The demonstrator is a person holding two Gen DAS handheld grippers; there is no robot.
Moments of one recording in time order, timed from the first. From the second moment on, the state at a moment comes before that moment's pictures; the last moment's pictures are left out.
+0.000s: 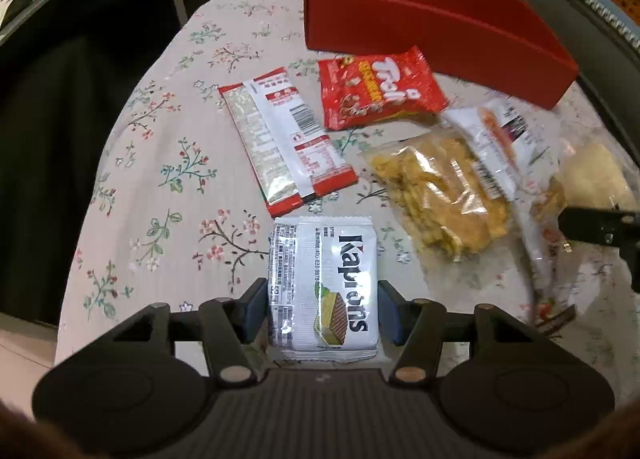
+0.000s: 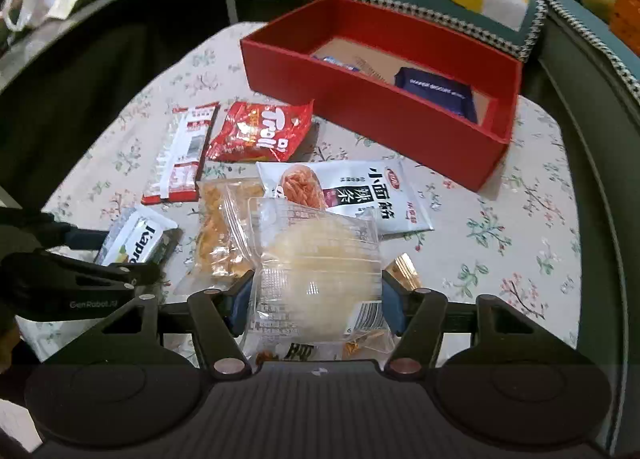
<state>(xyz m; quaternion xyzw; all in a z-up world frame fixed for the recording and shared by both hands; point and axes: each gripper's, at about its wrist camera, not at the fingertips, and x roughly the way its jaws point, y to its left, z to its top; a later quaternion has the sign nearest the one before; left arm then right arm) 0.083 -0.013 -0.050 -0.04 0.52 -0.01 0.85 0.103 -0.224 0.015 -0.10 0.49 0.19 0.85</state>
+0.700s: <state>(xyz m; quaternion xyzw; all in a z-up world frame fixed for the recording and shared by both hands) 0.190 -0.055 0.032 -0.09 0.42 -0.04 0.90 0.176 -0.241 0.049 -0.03 0.43 0.12 0.89</state>
